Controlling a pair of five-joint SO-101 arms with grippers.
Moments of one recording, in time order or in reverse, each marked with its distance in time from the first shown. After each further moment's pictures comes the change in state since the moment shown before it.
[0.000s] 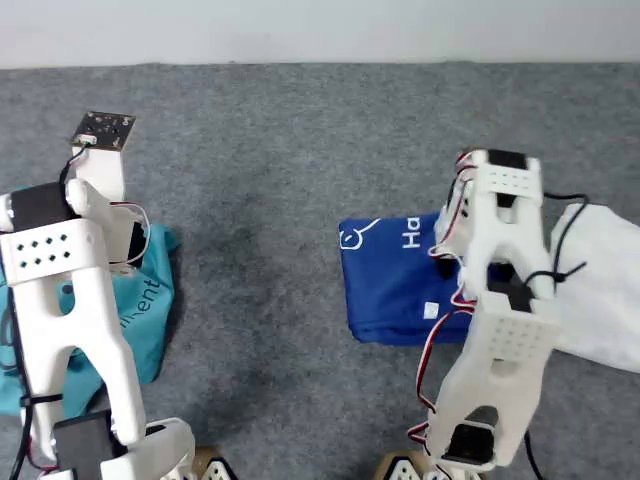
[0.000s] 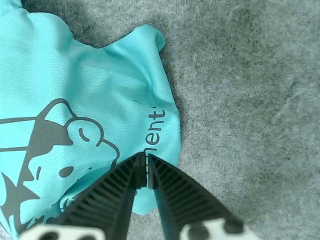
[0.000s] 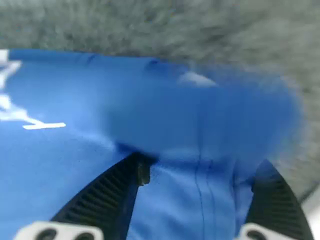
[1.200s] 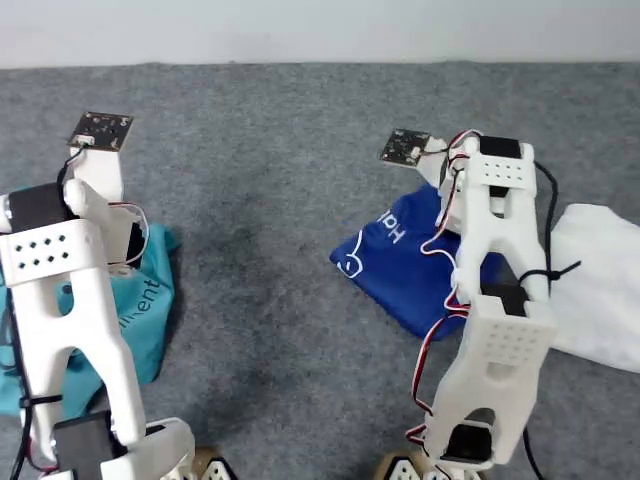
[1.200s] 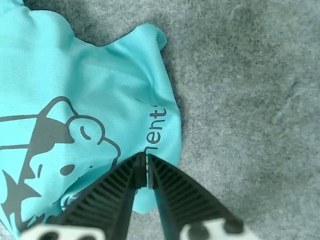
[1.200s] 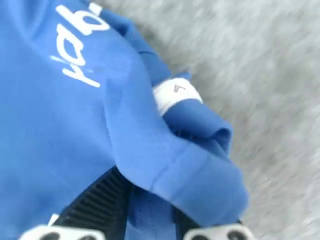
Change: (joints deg) left arm -0.4 -0.1 0.0 0.2 0.0; right arm -2.7 -3.6 -4.6 -16.0 68.2
